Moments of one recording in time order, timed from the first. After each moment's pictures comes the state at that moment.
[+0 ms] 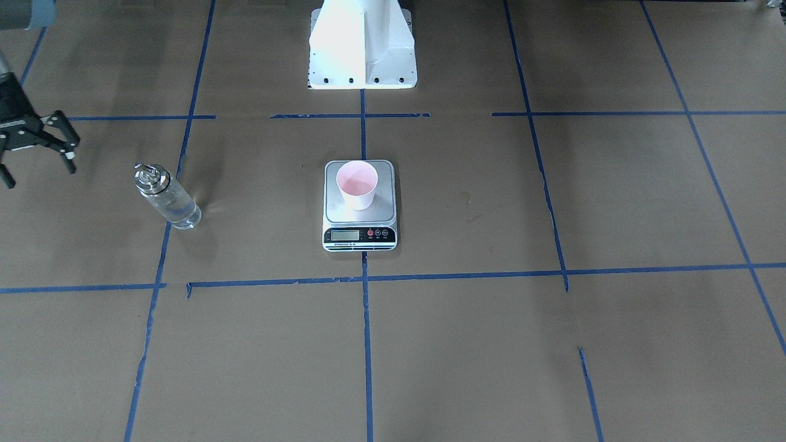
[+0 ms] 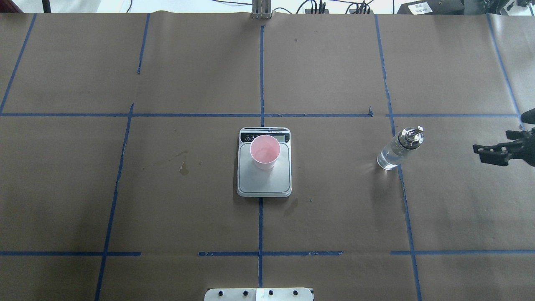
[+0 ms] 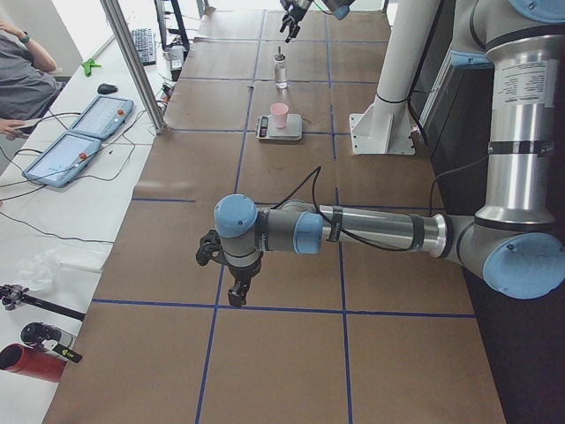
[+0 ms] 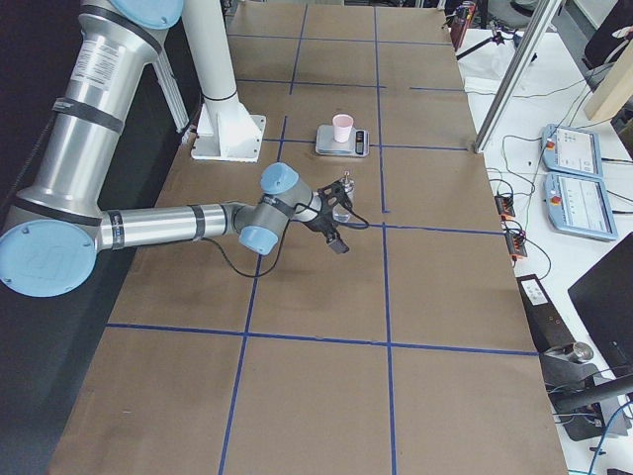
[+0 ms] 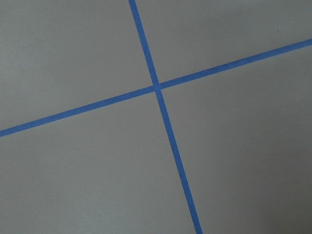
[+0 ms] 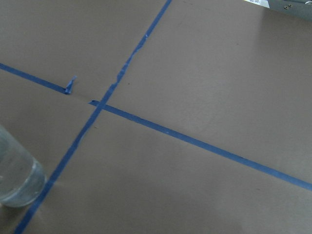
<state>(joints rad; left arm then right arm) -1.55 -1.53 -1.70 -1.55 -2.33 0.23 0.98 -1.91 1.91 -0.62 1.86 0.54</state>
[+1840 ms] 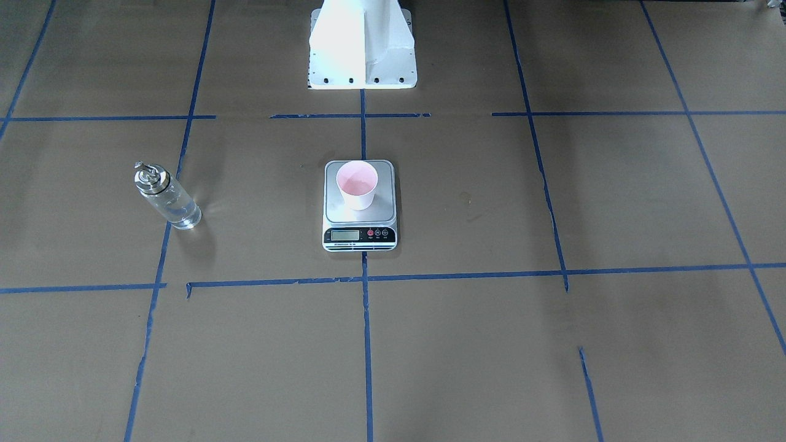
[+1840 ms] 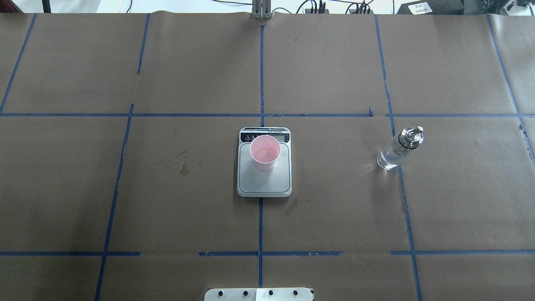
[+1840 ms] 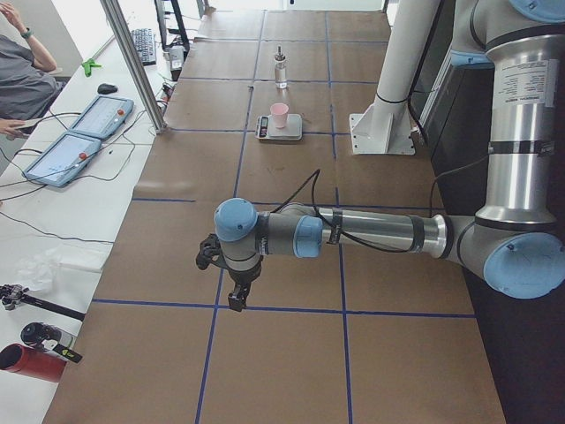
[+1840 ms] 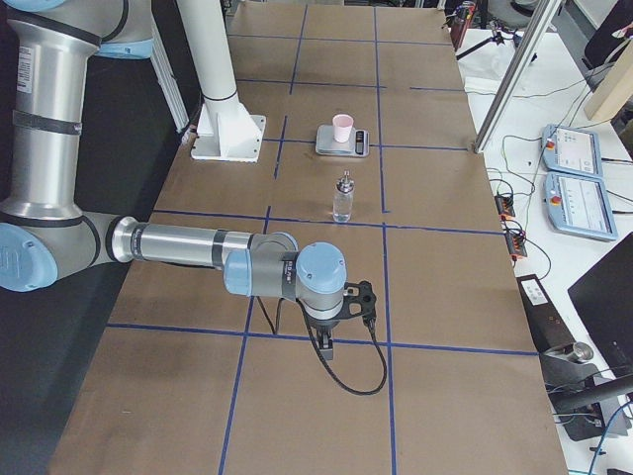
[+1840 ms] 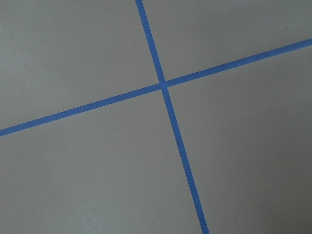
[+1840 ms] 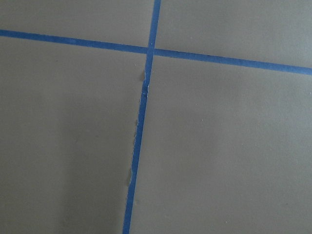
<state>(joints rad) -1.55 -1.52 -1.68 -1.55 -2.32 0.23 1.63 -1.76 1.72 -1.53 2.35 -0.16</state>
